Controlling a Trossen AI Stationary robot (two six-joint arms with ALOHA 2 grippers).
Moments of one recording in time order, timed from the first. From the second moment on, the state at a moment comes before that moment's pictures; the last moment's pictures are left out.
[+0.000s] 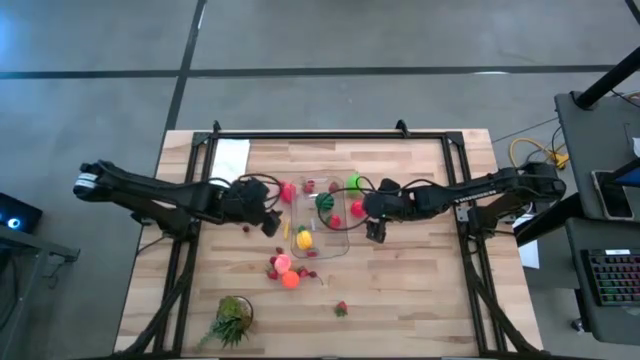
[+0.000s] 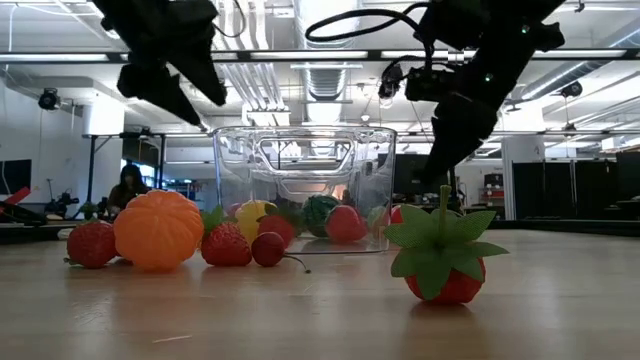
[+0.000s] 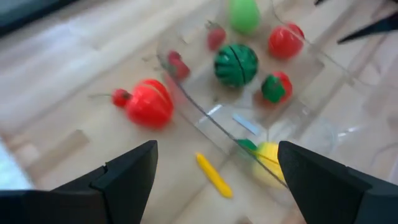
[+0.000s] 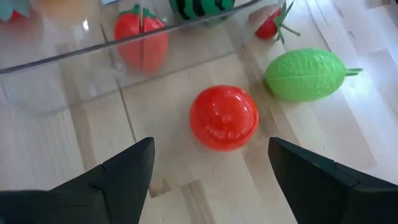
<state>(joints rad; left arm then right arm) -0.16 1.13 0.93 -0.73 -0.50 -0.86 0.03 1.44 0.81 -0.40 0.29 0.23</state>
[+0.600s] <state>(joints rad) -0.11 0.81 0.85 -0.80 -0.55 -0.66 -0.03 1.62 0.87 -0.31 0.29 0.36</state>
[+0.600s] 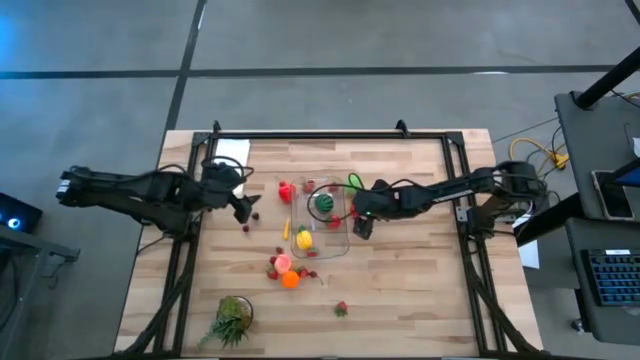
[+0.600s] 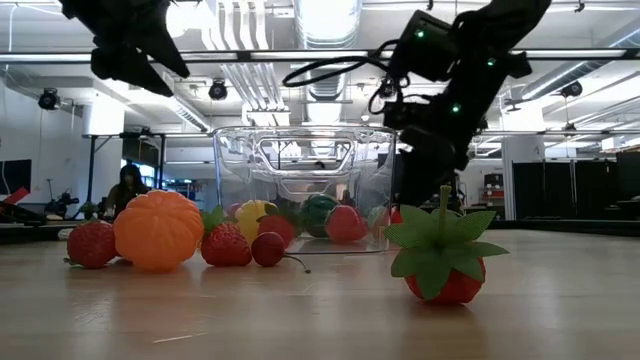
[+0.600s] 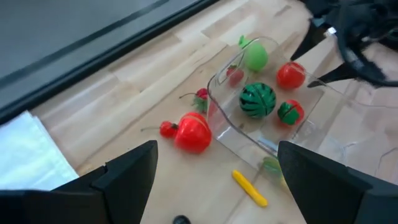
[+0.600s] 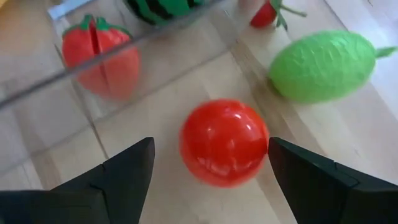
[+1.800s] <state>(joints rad) -0.10 0.77 0.80 -0.82 -0.58 -0.56 -0.02 1.79 1.01 -0.48 0.29 0.52</state>
